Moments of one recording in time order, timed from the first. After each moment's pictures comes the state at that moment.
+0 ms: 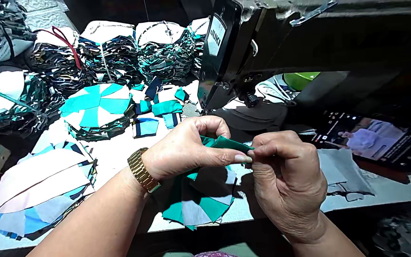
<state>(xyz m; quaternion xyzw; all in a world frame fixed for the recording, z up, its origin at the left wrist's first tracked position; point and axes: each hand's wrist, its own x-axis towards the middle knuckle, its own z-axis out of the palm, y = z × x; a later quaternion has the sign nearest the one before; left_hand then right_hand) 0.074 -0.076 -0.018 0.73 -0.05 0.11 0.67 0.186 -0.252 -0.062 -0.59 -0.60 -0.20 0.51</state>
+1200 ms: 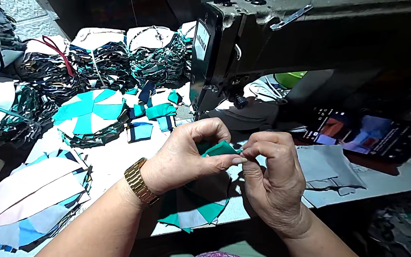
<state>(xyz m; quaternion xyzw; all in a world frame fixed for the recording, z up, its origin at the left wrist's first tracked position) 0.075 -0.091 -0.025 0.76 -0.11 0.23 0.60 0.190 -0.254 -0.072 -0.62 -0.57 -0.24 0.48</state>
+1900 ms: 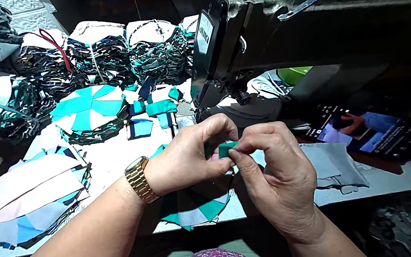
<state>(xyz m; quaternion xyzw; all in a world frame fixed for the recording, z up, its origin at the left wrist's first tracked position) 0.079 -0.088 -0.032 0.82 -0.12 0.21 0.52 0.181 -0.251 -0.053 -0.62 -0.58 -0.16 0.51</state>
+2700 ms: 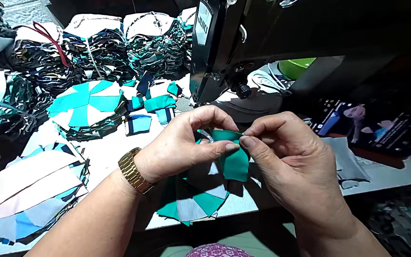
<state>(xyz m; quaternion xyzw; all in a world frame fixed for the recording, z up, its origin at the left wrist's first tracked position) 0.078 -0.081 -0.023 0.77 -0.09 0.17 0.60 0.183 -0.260 -0.039 -0.62 -0.52 0.00 0.59</state>
